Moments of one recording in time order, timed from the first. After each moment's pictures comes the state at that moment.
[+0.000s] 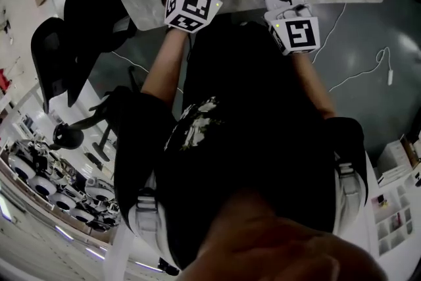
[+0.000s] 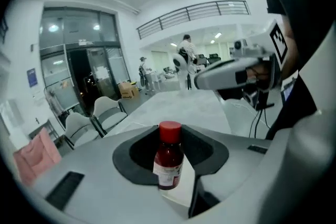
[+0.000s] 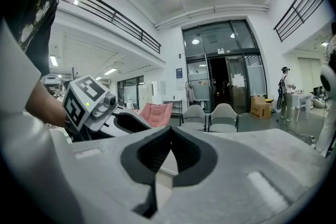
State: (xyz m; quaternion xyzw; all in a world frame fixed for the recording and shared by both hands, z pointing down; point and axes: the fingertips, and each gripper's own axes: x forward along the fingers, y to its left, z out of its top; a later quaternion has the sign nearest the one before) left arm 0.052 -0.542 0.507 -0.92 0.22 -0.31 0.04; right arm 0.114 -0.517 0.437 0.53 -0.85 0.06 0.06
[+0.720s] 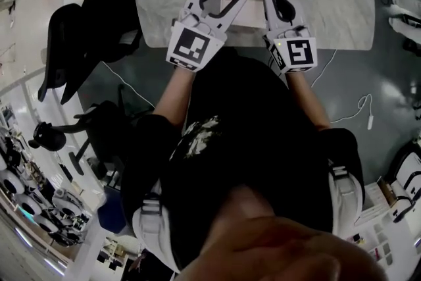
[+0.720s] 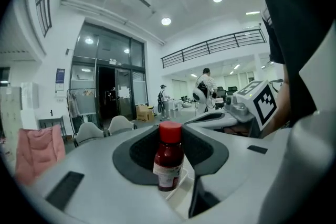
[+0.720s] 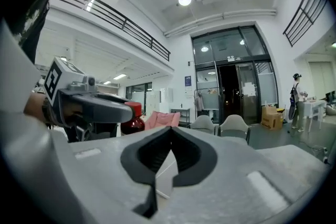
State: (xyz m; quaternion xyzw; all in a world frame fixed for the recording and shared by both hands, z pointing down) left arm -0.010 -0.534 0.365 -0.94 0.31 -0.11 0.04; right arm 0.048 -0.549 0.386 0.49 -0.87 0.02 0.03
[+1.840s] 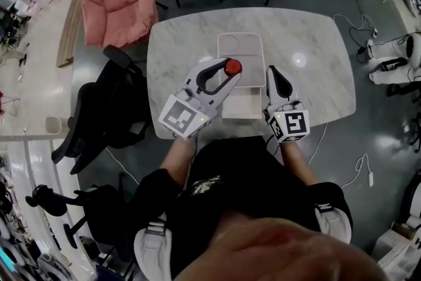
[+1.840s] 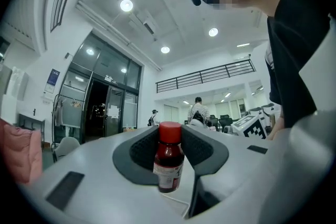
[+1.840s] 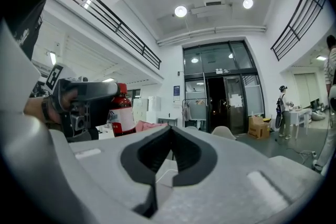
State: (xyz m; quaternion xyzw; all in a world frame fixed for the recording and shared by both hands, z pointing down) left arm -0.038 -0.557 0.253 -0.96 0.26 0.04 0.01; right arm 0.064 -0.576 0.316 0.56 -0.83 -0.02 0.00
